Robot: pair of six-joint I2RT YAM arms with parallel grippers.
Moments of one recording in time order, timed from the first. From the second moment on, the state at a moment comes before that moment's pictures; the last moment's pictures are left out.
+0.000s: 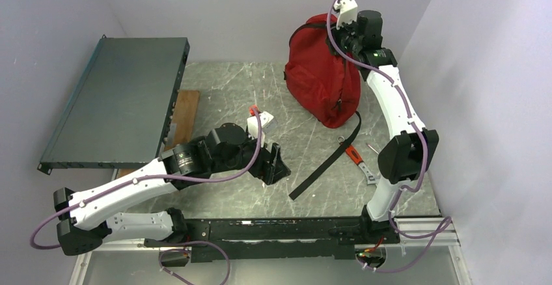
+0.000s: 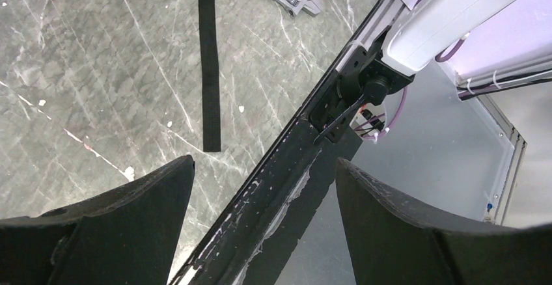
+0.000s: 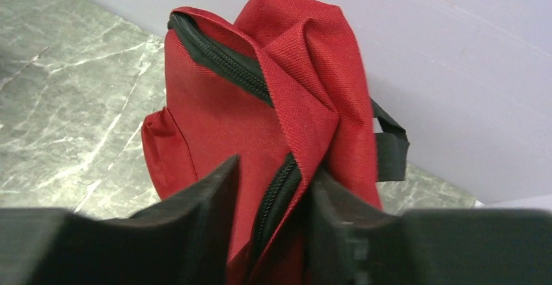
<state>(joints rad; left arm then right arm) -1.11 1.06 1.13 -0.50 0.04 -0.50 0.16 1.80 1.89 -0.37 -0.21 -0.24</state>
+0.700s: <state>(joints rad) -1.10 1.08 1.13 -0.47 0.08 -0.51 0.20 1.64 1.89 -0.42 -0.17 -0.14</state>
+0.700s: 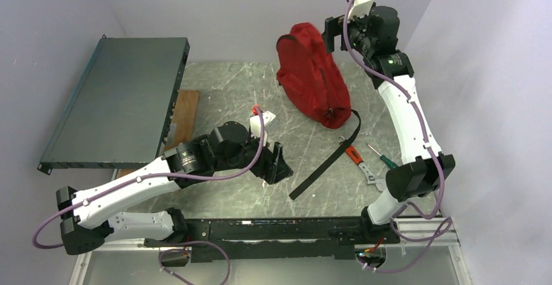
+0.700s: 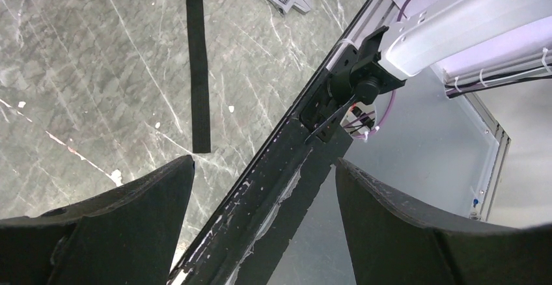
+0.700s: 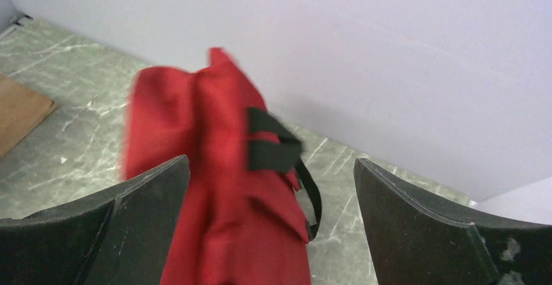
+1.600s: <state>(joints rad) -1.08 0.55 1.08 -0.48 -0.38 -0.49 0.86 1.31 0.93 0.17 -0.13 -0.10</state>
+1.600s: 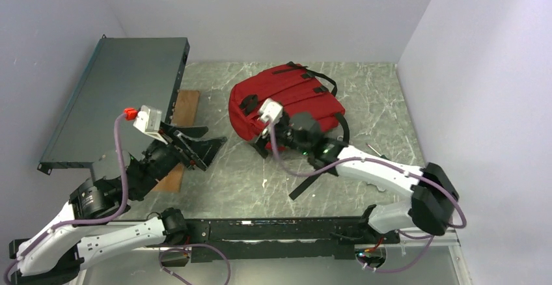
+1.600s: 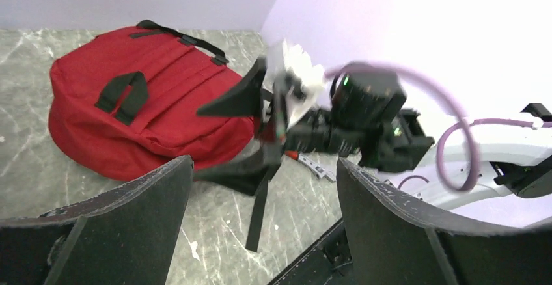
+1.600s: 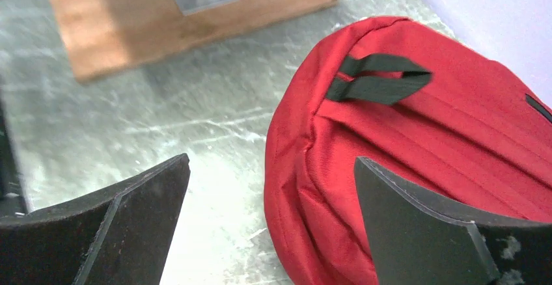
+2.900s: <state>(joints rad) -1.08 0.53 1.11 -0.56 -0.49 -0.46 0.49 1.75 1.89 -0.35 -0.05 0.02</state>
